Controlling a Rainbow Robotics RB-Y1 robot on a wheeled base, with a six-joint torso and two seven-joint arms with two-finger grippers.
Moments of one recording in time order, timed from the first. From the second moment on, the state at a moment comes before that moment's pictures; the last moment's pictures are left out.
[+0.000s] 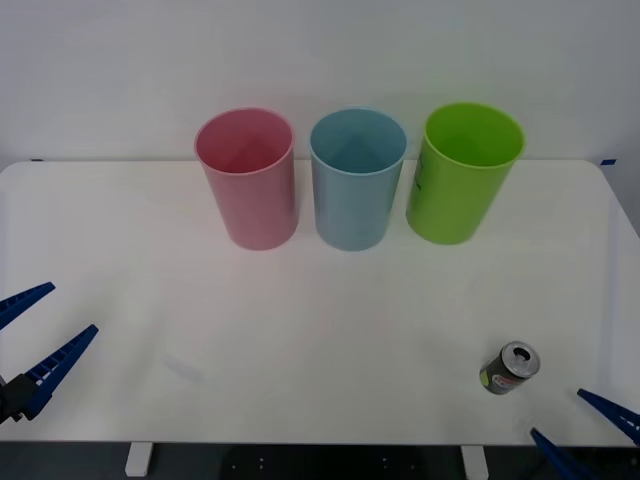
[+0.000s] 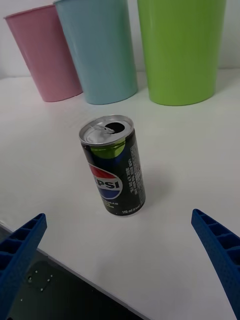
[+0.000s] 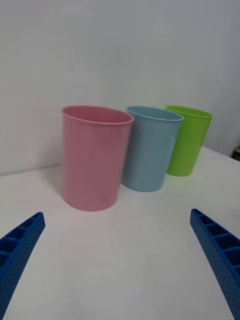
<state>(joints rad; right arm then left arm) 0.48 -0.40 -0.32 -1.38 0.93 -1.14 0.37 0.35 0.40 0.52 -1.66 -0.96 -1.22 0.00</state>
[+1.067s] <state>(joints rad) 0.30 -0.29 -0.25 -1.30 0.97 -1.00 0.47 0.35 0.40 0.52 -1.66 -0.96 -1.22 0.00</state>
